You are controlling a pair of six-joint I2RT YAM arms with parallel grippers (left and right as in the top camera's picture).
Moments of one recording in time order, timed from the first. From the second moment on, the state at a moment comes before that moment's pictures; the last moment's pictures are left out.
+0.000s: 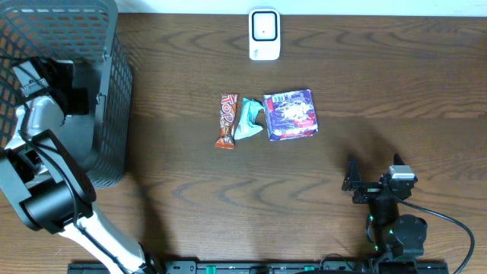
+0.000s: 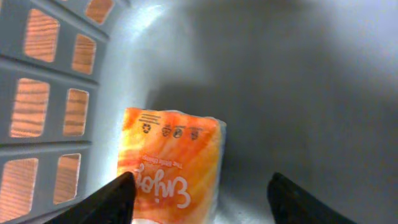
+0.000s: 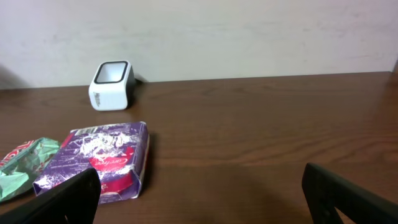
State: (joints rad) left arm 0.51 2.03 1.40 -0.34 0.03 0.46; right arm 0.02 0.01 0.01 -0.07 -0.01 0.07
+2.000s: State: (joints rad) left arm -0.37 1.87 1.41 -0.66 -0.30 -0.44; right arm 0.02 0.01 0.01 -0.07 -0.01 0.07
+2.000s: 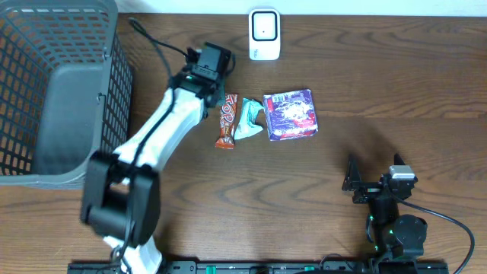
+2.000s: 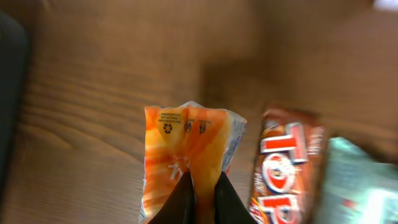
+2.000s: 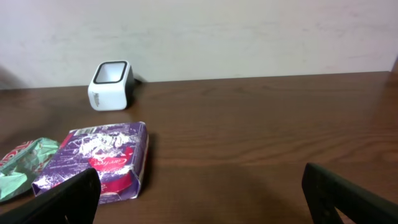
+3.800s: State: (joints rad) left arm -0.37 1.13 1.46 -1.26 -0.19 -0.49; right arm 0.02 0.01 0.02 0.66 -0.35 0.55
